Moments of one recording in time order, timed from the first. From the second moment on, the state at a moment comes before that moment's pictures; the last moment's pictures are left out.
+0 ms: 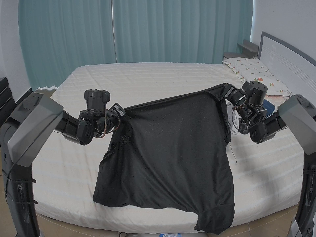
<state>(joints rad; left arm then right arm) -0.27 2.30 -1.39 -0.52 0.04 -0.84 0.21 2.33 -1.36 -1.11 -0.17 0.48</state>
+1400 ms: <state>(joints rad) -0.20 2.23 -0.89 -0.59 0.04 -0.88 0.18 2.25 -0.67 -1.13 -0.08 0.69</state>
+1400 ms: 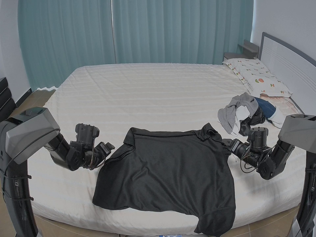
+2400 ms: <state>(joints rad) -0.27 2.19 -0.27 -1.20 0.05 -0.98 0.20 2.35 -0.21 -1.55 0.01 0.94</state>
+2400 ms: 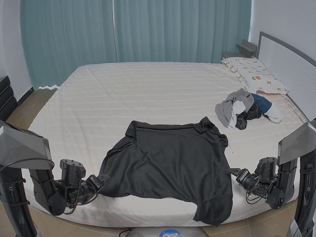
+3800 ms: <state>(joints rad) -0.29 2.32 -0.29 -1.28 0.12 -0.90 0.22 2.37 -0.21 -1.55 0.01 0.94</state>
